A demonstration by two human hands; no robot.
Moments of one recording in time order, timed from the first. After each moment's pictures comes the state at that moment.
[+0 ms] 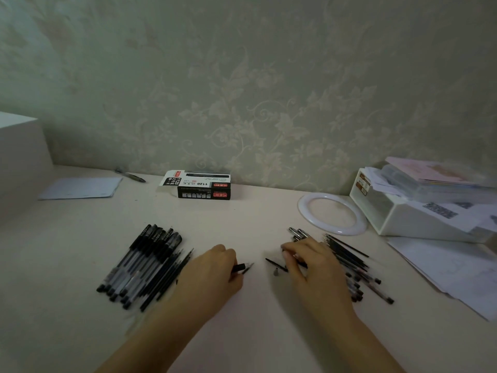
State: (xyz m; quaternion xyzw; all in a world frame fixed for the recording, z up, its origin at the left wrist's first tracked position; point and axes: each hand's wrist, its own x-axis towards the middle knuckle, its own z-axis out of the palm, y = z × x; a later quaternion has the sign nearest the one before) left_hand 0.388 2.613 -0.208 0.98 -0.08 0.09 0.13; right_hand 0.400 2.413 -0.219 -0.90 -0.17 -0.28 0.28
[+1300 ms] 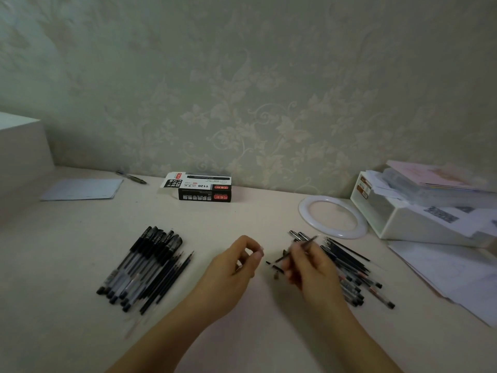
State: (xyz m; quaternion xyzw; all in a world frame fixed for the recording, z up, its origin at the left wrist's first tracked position) left_hand 0.392 2.600 -0.217 0.82 -0.12 0.06 0.55; right_hand 0.402 2.427 -0.214 -0.71 -0.01 -0.06 0.71
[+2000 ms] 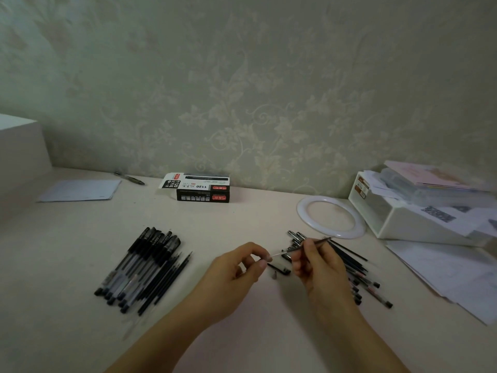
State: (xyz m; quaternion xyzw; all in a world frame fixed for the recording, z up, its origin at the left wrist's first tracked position) left_hand 0.387 2.598 -0.215 0.82 -0.16 0.04 0.55; right_hand 0.411 2.416 -0.216 -0.61 0.03 -0.07 0.79
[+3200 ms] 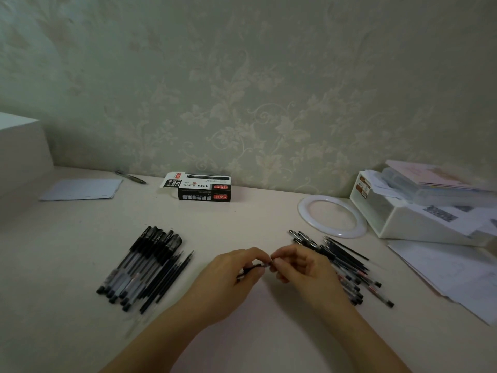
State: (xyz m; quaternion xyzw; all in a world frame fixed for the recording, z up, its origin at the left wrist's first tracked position) left_hand 0.394 2.606 -0.222 0.89 -0.23 0.12 0.39; right_hand 0.403 2.418 -0.213 -0.77 -0.13 -0.01 0.63
